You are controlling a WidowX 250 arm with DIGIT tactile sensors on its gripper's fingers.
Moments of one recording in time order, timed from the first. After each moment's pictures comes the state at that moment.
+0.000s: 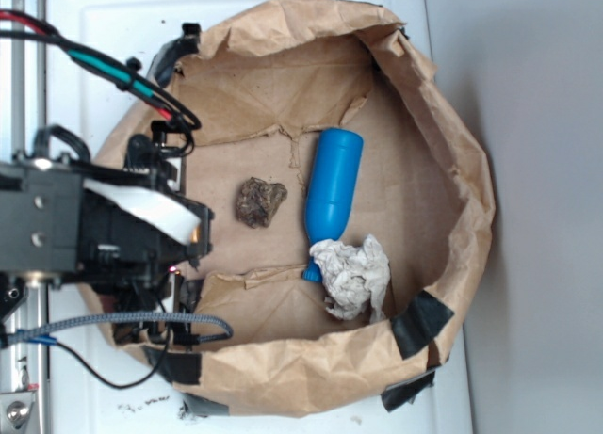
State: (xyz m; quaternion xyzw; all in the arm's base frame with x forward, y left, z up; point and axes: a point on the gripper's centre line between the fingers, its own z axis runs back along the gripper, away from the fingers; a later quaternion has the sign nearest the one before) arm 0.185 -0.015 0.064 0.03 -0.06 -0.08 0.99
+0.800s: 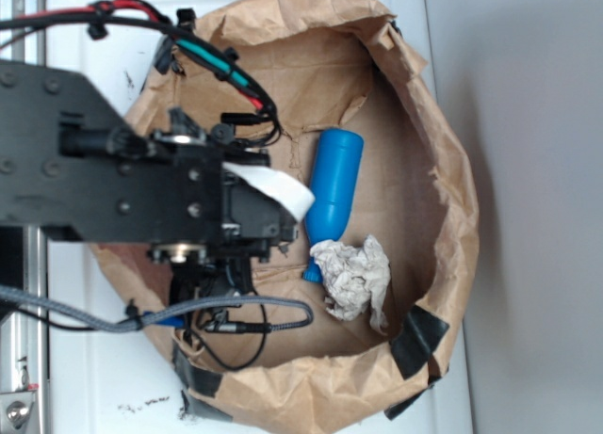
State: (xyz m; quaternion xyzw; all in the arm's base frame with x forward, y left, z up) arm 0.231 -0.008 0.067 0.02 -0.04 -0.07 1.00
